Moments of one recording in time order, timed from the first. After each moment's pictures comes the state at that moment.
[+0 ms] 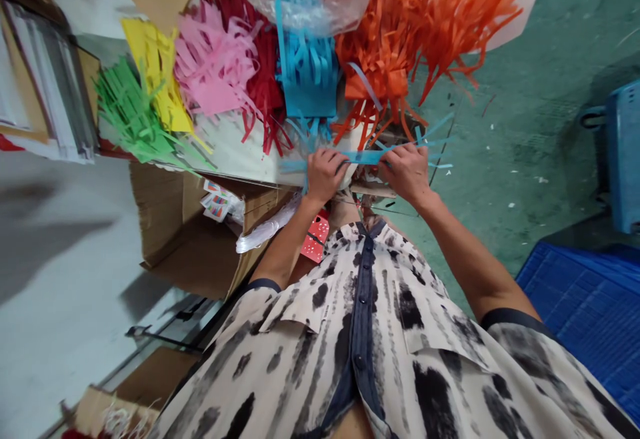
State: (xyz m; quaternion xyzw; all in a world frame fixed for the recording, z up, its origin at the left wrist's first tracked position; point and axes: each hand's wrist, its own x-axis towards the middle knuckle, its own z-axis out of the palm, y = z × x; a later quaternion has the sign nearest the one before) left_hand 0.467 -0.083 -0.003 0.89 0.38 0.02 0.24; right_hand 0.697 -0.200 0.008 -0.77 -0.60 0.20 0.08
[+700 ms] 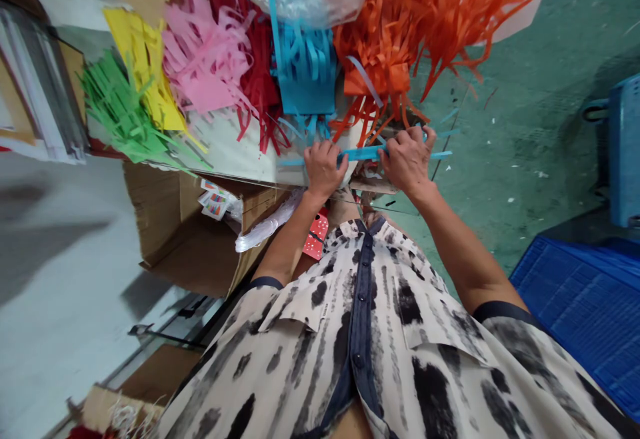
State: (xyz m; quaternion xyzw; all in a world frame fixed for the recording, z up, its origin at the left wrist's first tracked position) left_hand 0.482 -0.075 -0.011 0.86 0.45 0.02 0.25; right_hand 0.695 -0.174 0.014 -0.79 -0.59 0.15 0.01
